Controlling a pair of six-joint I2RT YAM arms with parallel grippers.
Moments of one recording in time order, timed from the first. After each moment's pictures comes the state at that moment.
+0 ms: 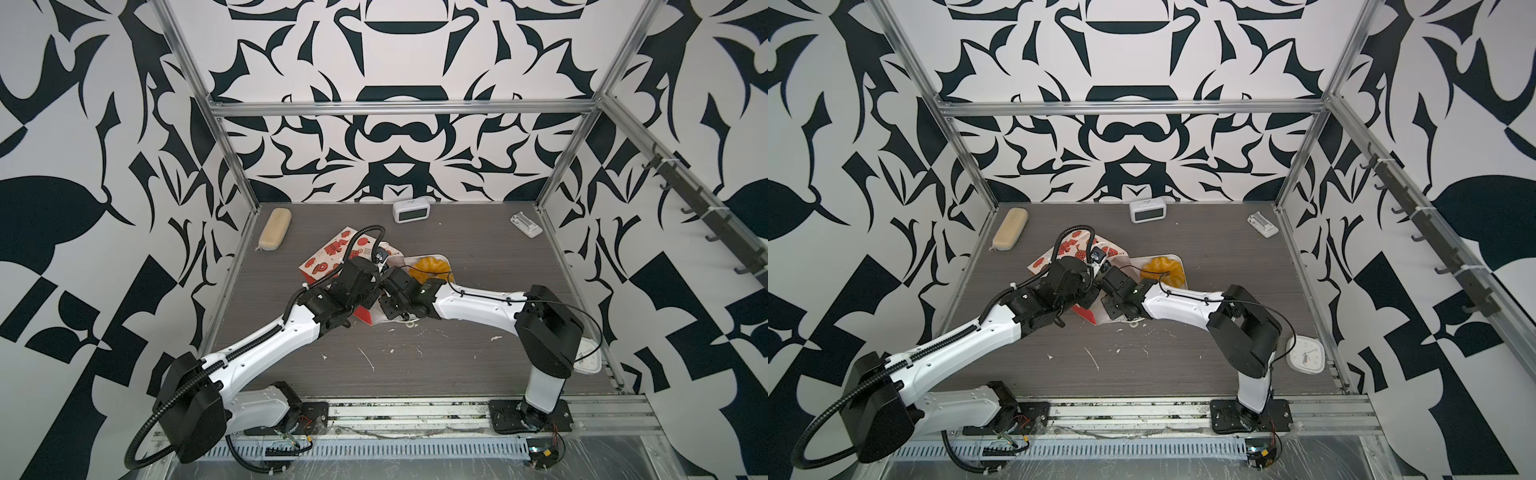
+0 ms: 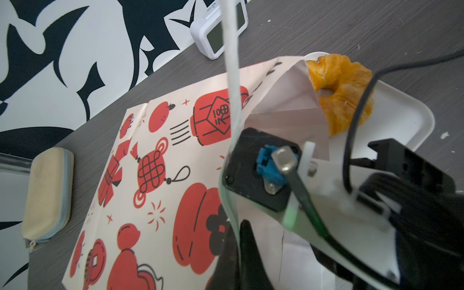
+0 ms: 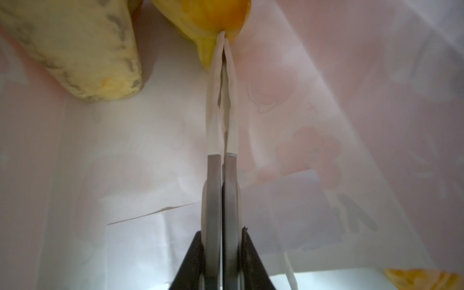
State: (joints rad) left arm -0.79 1.21 0.87 -0.34 -0.30 0.09; right arm 0.94 1.83 1.23 -0.36 0.17 0.32
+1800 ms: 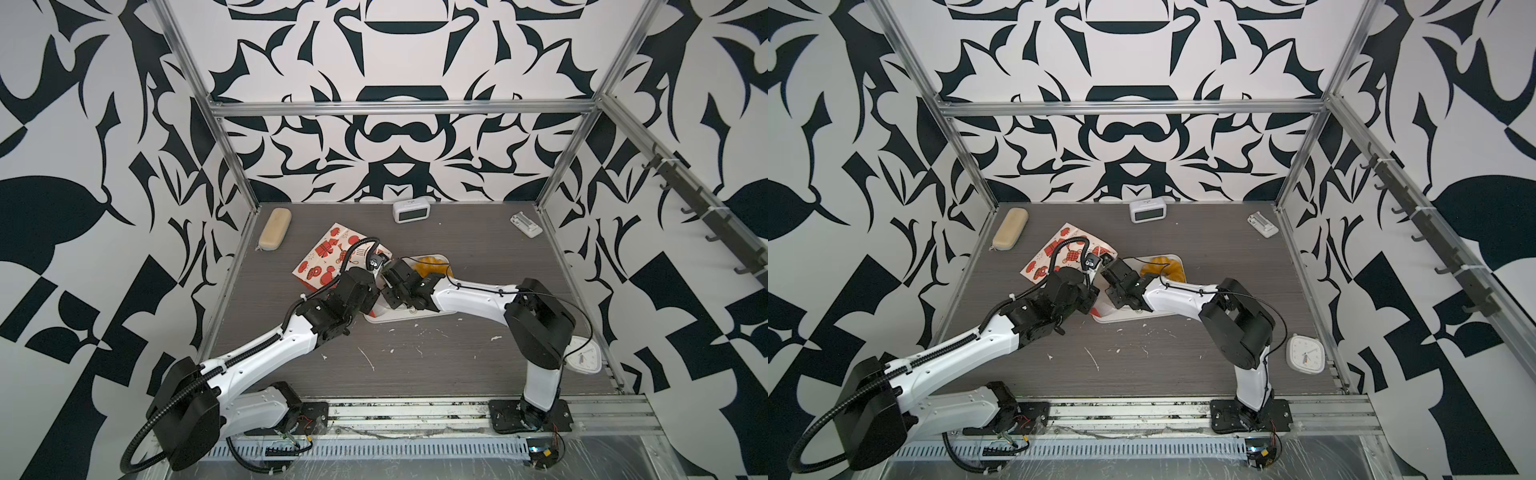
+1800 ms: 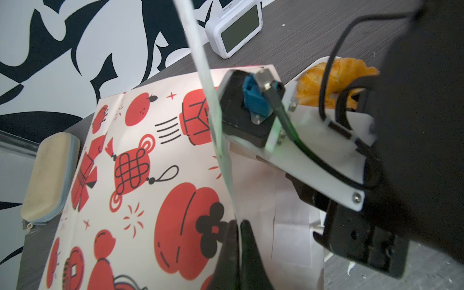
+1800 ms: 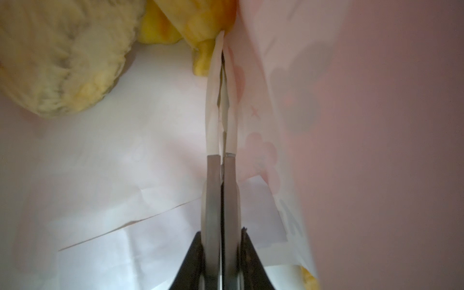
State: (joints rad) left arm -0.81 1.17 0.76 -0.23 -0.36 0.03; right arm 0.87 1.88 1.23 -0.25 0.24 0.15
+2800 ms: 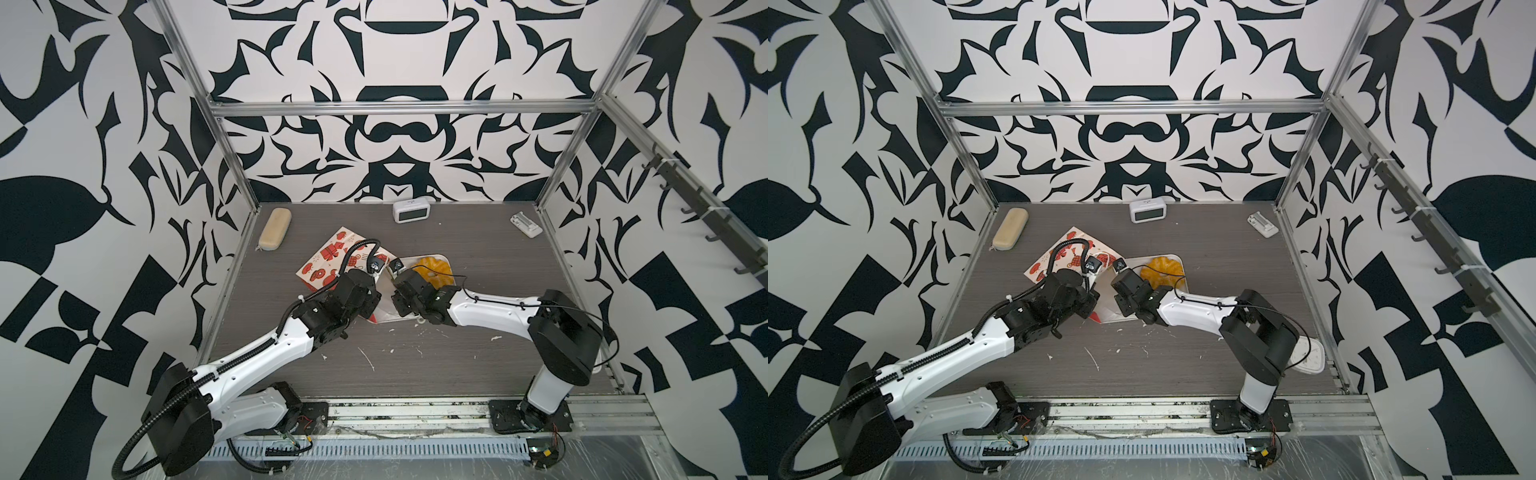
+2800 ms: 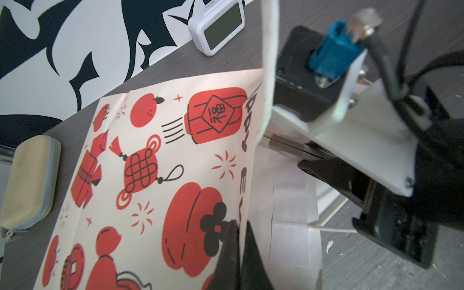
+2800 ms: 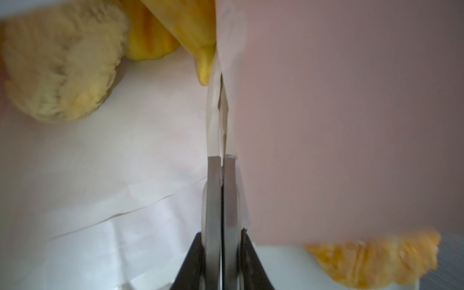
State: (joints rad) left arm -0.82 1.13 0.77 -0.30 -0.31 0.02; right arm 0.90 1.75 1.06 -0.16 0.29 0.26
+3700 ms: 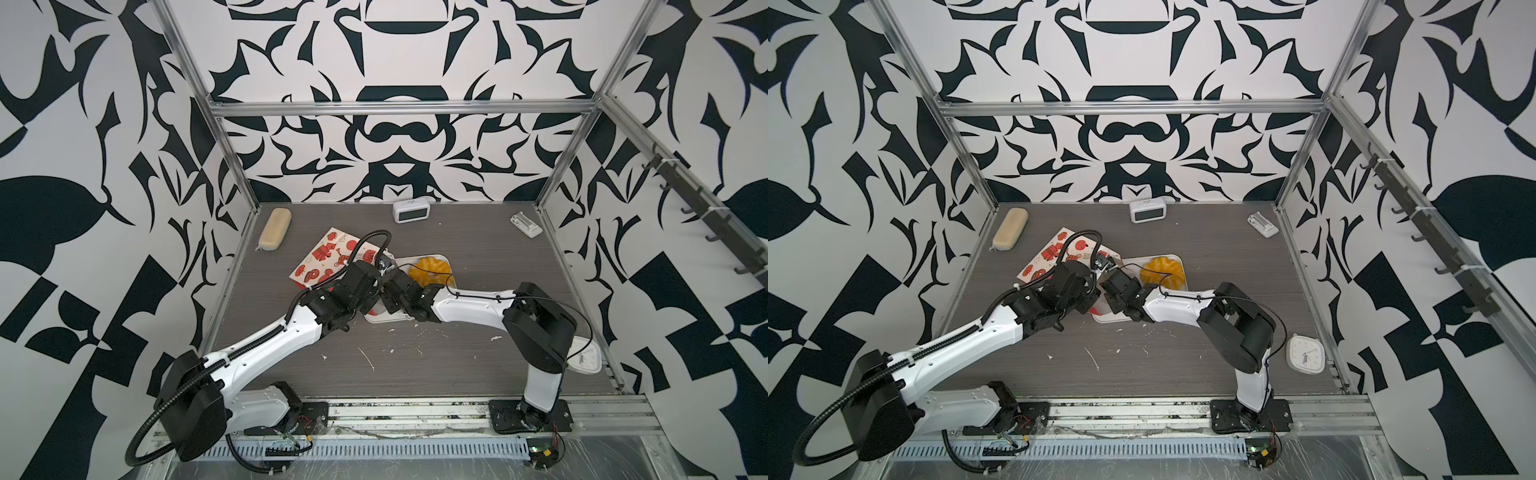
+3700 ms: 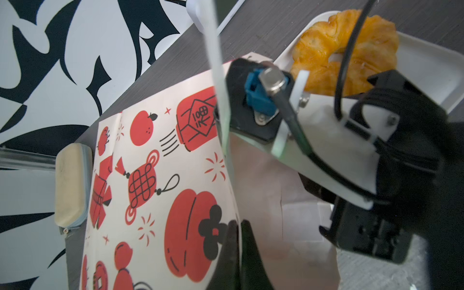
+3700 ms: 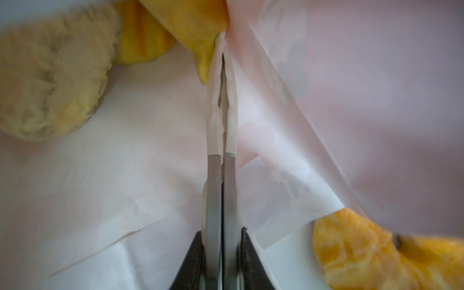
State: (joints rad) left arm -0.81 1.25 0.89 -0.41 -0.36 0.18; right arm 0.93 1.86 1.14 -0.13 0.34 0.28
